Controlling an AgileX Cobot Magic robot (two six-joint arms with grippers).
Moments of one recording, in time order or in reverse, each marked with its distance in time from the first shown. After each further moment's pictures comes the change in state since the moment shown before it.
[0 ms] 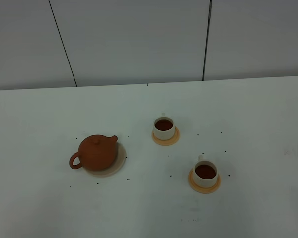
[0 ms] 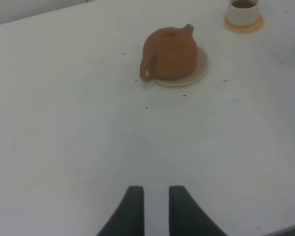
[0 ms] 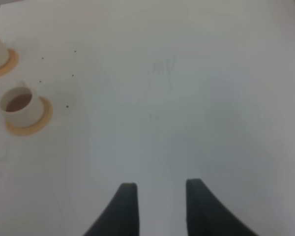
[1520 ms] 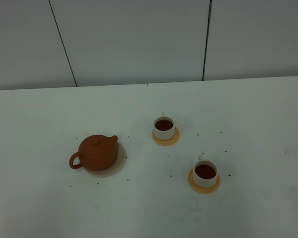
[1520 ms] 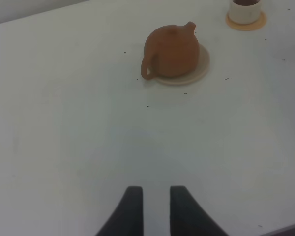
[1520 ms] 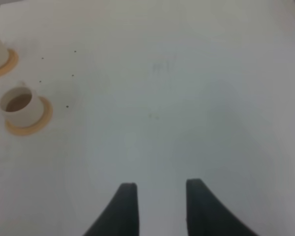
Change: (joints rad) left arm 0.003 0.000 0.000 0.001 0.004 0.007; right arm 0.000 0.000 0.000 0.000 0.000 0.000
